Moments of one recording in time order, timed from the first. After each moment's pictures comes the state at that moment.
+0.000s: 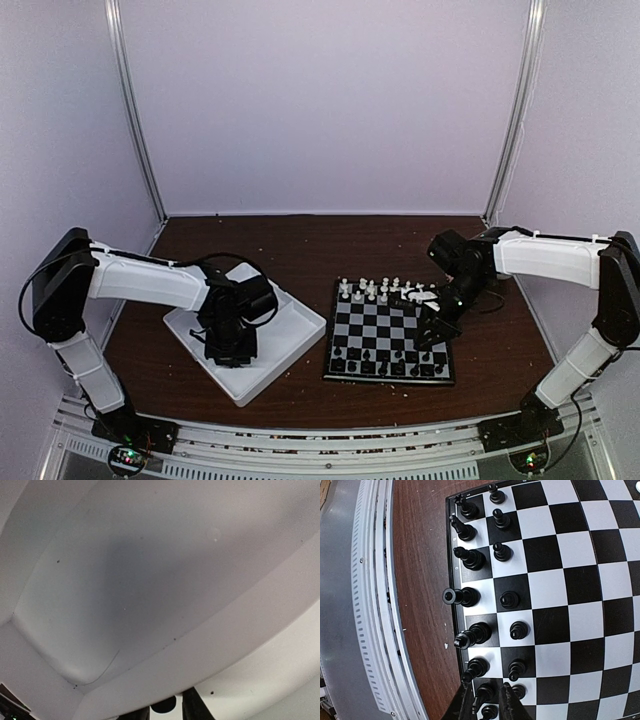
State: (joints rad) left arm -0.90 1.72 1.00 -0.85 -0.09 -1.05; right arm 0.54 1.54 1.04 -0.95 -0.55 -0.71
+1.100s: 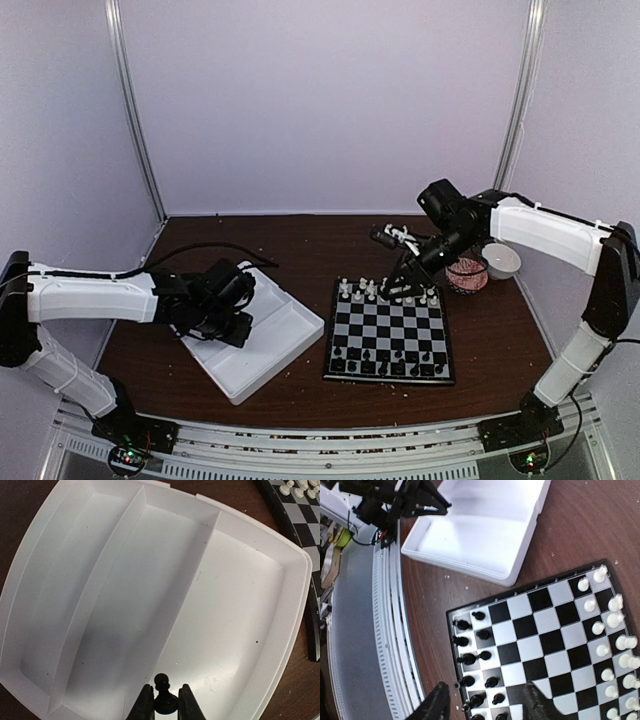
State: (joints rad) left arm -0.91 1.41 0.85 -0.55 -0.28 -0.50; right arm 0.54 1.61 1.34 -0.88 -0.68 -0.41
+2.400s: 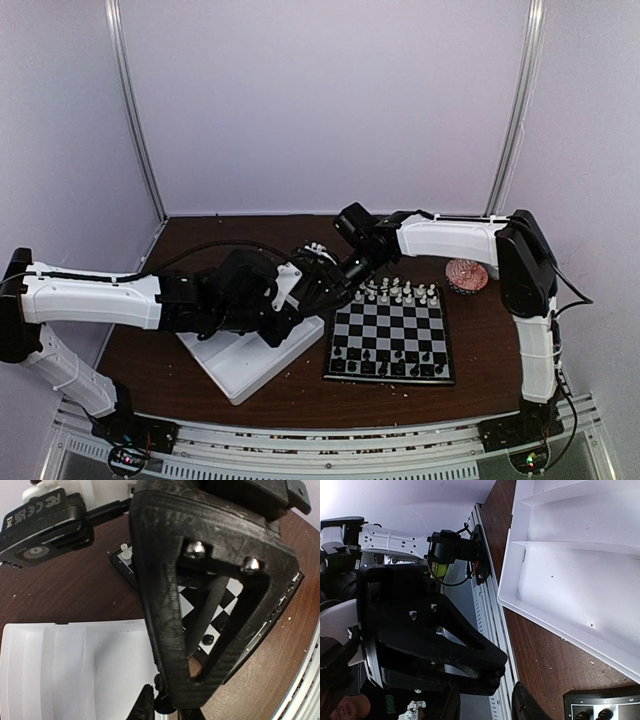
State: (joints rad) left arm -1.10 1.42 0.96 -0.26 -0.21 -0.19; right arm 0.77 2.11 1.70 -0.67 -1.17 0.21
